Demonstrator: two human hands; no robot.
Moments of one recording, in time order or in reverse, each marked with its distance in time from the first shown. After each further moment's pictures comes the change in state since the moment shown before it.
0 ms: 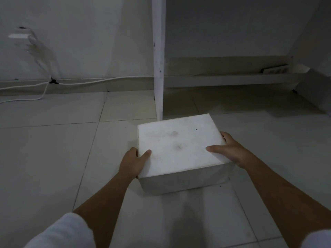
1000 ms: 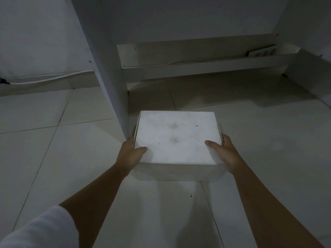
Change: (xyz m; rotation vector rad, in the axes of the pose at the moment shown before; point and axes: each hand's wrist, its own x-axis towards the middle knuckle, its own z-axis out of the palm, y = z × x) left_hand 0.050 0.079 0.143 -0.069 -0.020 0.002; right_hand 0.082 0.094 -0.084 0.373 0.217 0.048
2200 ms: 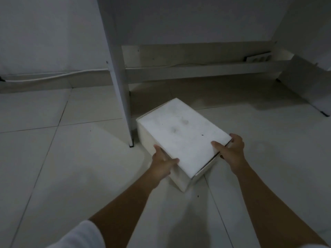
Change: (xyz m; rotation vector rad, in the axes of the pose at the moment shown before) left_hand -0.016 -0.011 0.035 -0.289 -0.447 -0.132; right_hand 0.002 0.006 0.017 -0.131 0.320 -0.017
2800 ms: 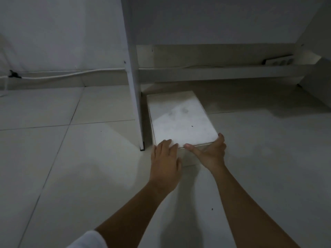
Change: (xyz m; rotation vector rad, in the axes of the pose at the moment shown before) left_hand 0.001 0.001 -0.022 1.052 0.414 0.614; right_hand -0.033 -0.031 0.097 -0.243 -0.098 -0.070
